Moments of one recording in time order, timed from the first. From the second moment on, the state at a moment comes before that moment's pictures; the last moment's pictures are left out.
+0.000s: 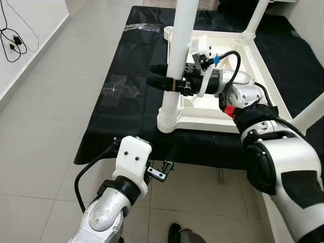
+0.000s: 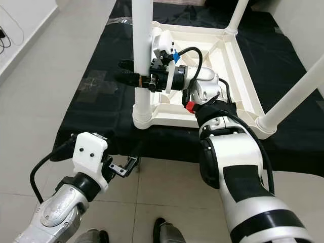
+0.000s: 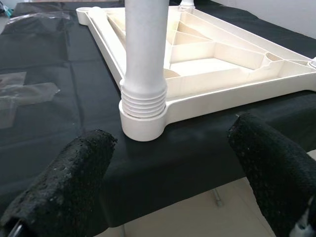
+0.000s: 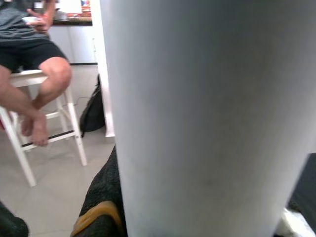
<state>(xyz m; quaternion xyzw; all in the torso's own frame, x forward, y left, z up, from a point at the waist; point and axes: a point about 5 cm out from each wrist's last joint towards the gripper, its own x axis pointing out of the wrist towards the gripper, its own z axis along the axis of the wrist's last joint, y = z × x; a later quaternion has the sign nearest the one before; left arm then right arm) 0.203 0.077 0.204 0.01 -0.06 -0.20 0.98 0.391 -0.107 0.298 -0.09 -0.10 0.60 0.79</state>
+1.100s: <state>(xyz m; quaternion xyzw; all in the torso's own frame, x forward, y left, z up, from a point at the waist) 0.207 0.088 0.201 0.03 -0.07 -0.19 0.98 0.420 -0.104 0.283 0.00 -0.11 0.23 0.97</state>
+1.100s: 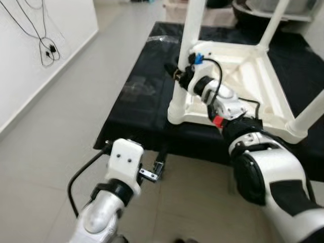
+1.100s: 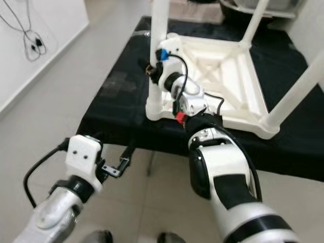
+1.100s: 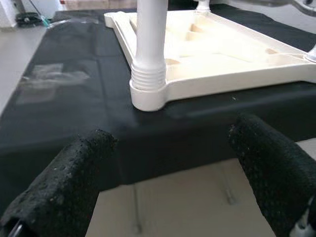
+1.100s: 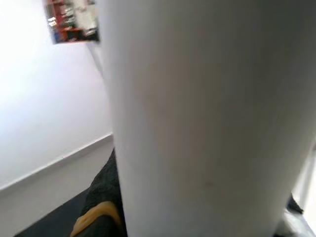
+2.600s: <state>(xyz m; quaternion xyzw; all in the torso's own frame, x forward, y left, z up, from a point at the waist) 0.205 0.118 0.154 0.16 -0.03 -0.18 0.97 0.417 -0.100 0.277 0.06 -0.12 -0.11 0.98</state>
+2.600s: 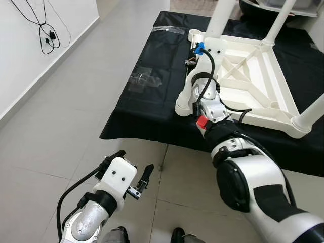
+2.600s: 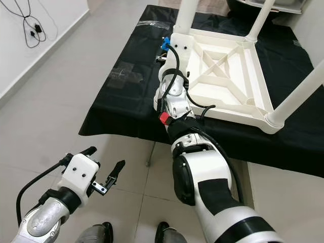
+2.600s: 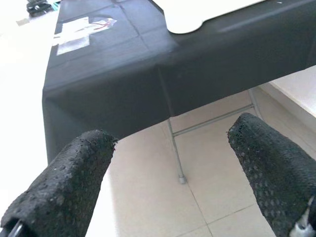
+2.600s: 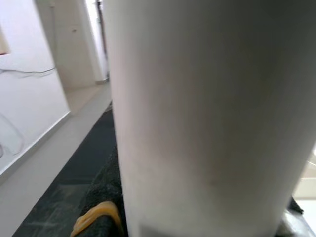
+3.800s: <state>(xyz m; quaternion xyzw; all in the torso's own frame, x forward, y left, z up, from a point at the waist) 0.203 0.118 0.147 0.16 -0.02 -0.18 0.97 0.417 -0.103 0.274 0.09 0.03 -0.27 0.96</state>
